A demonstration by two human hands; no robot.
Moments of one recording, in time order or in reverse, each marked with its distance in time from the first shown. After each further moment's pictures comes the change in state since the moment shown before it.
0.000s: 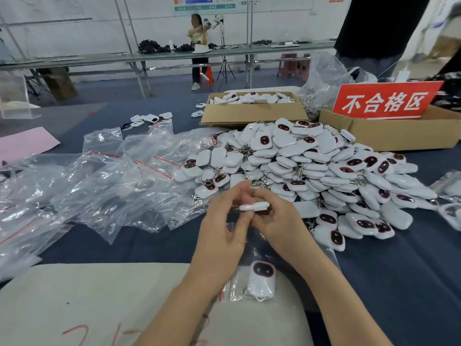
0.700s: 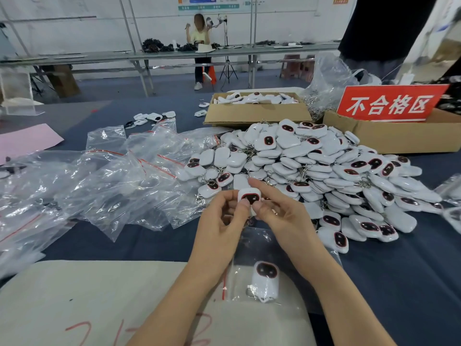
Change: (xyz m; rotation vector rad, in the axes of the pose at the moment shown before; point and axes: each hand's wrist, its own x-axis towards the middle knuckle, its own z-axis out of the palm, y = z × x) left_hand 0.006 -0.001 -0.002 -0.258 0.030 -0.233; right_hand -0.007 -0.015 -0.002 0.142 0.049 0.037
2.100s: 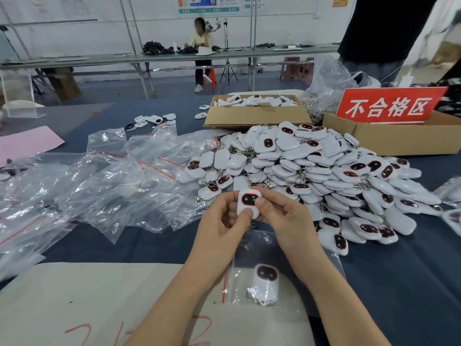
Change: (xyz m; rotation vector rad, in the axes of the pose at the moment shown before) left_hand 0.003 -0.005 -0.003 -0.062 -0.072 -0.054; right_hand 0.002 -0.003 0.008 0.206 0.136 0.084
